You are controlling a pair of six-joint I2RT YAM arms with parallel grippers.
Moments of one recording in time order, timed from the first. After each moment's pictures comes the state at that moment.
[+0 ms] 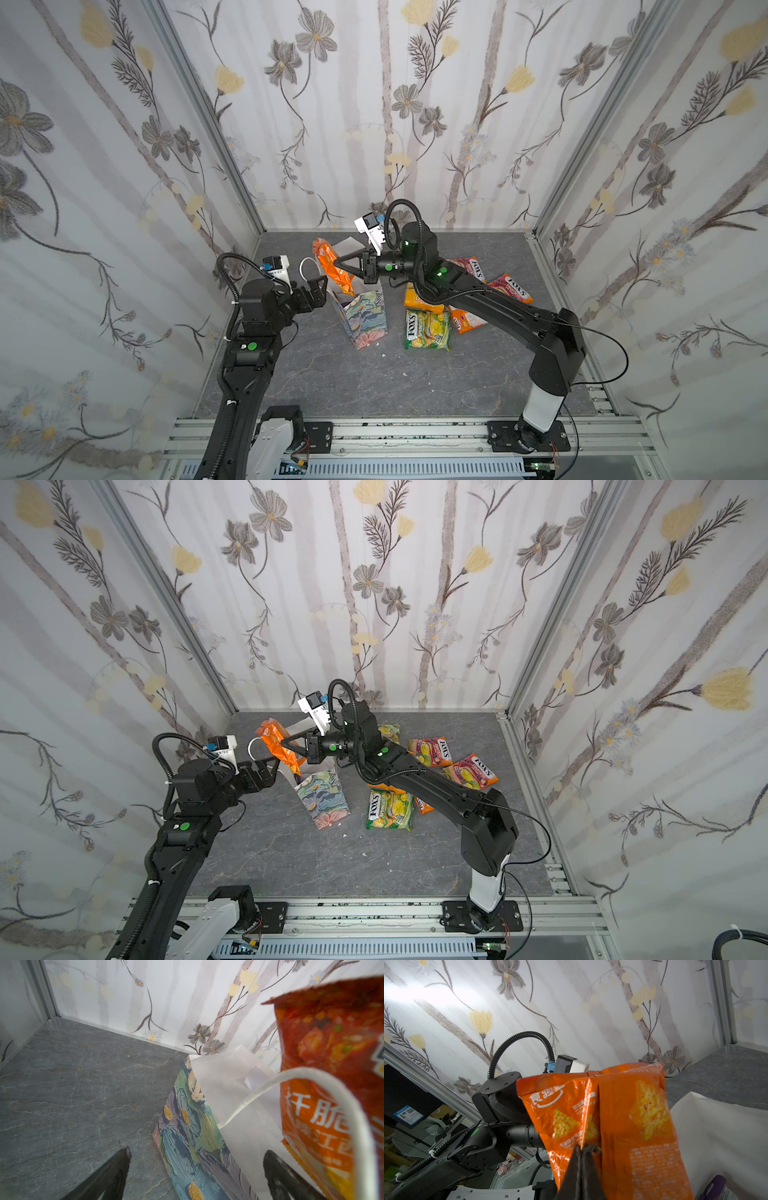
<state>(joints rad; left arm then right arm) 0.01 0.81 0.77 -0.31 0.32 -0.35 0.85 1.82 1.64 0.16 -0.71 0.58</state>
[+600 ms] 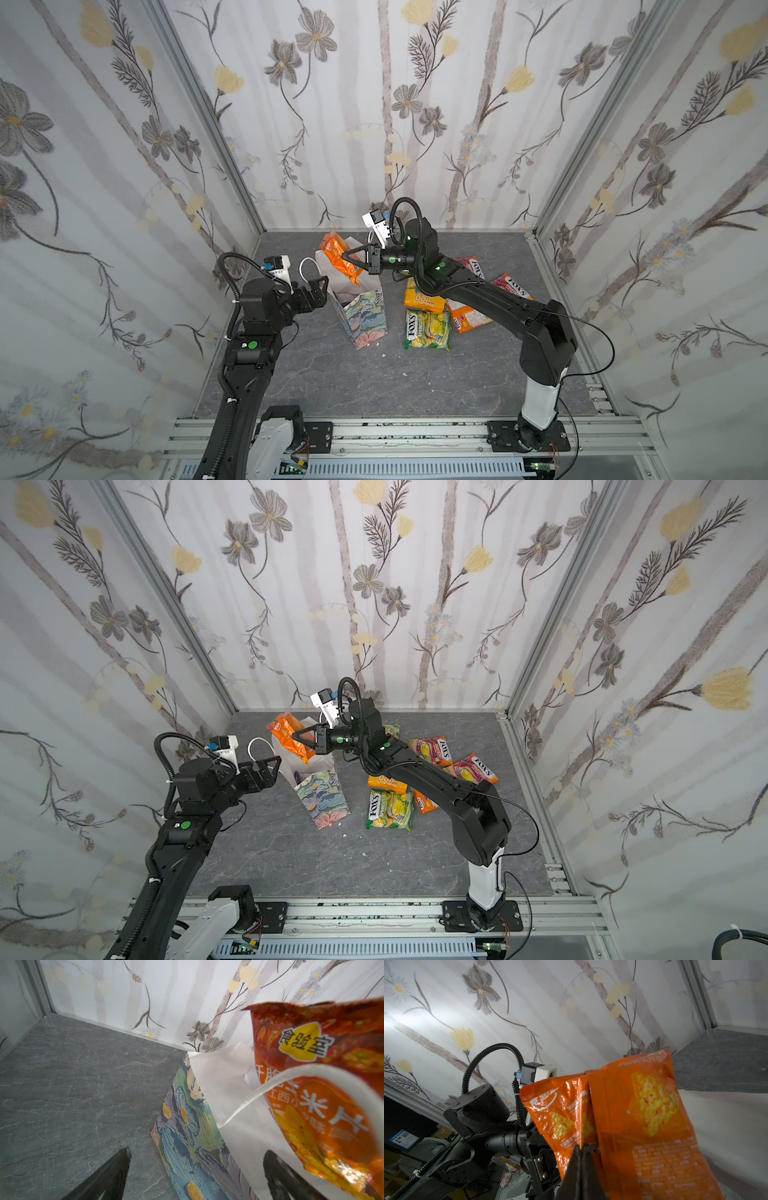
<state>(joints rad) 0.01 0.82 0.77 -0.31 0.33 -0.35 0.79 1.89 1.64 0.20 -0.73 0.67</state>
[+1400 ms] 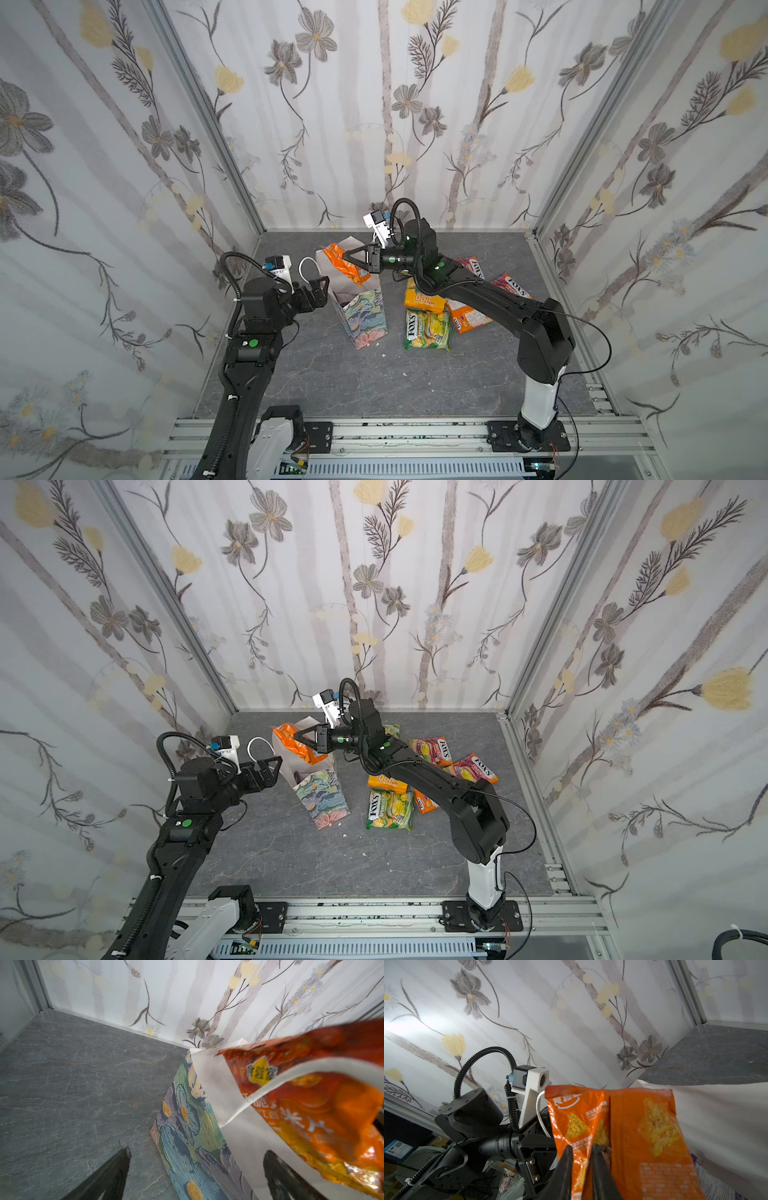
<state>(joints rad) 0.01 0.83 0.77 -0.31 0.34 -0.35 0.77 1.89 1.64 0.19 -0.71 0.68</state>
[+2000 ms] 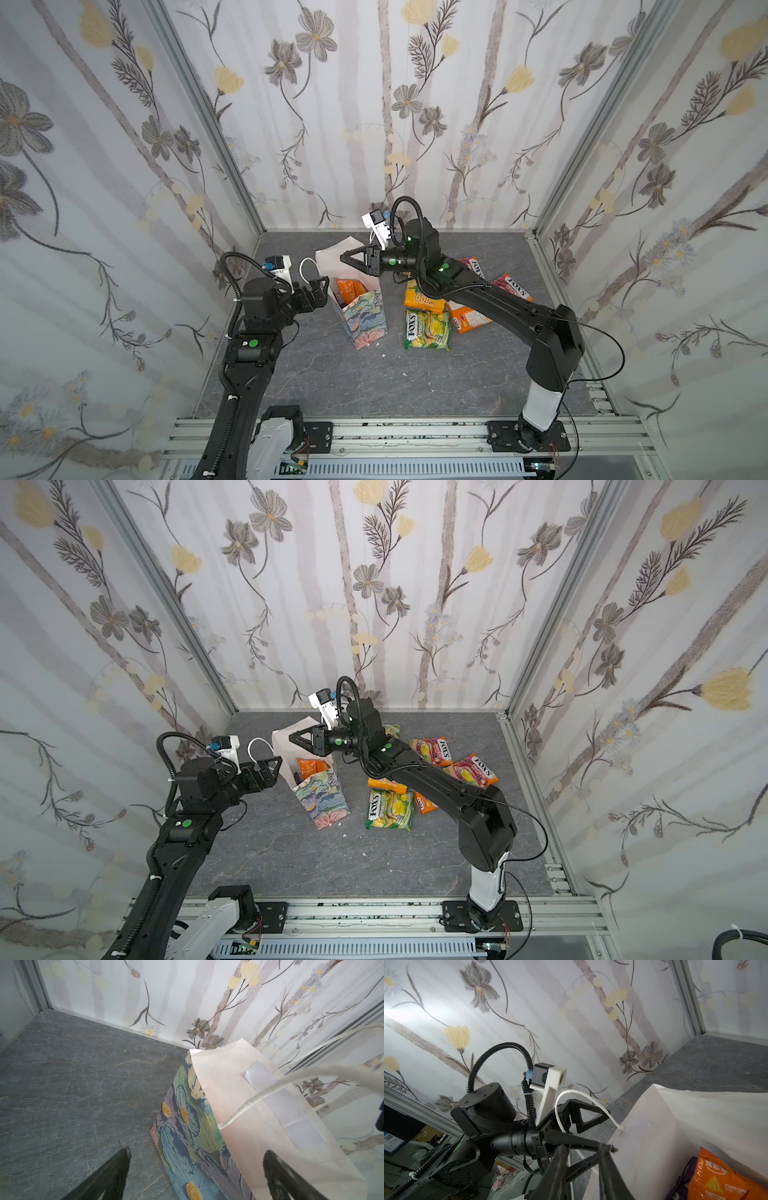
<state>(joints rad) 0.01 0.83 0.77 -0.31 0.34 -0.35 0.82 1.81 1.64 0.10 -0.65 0.59</state>
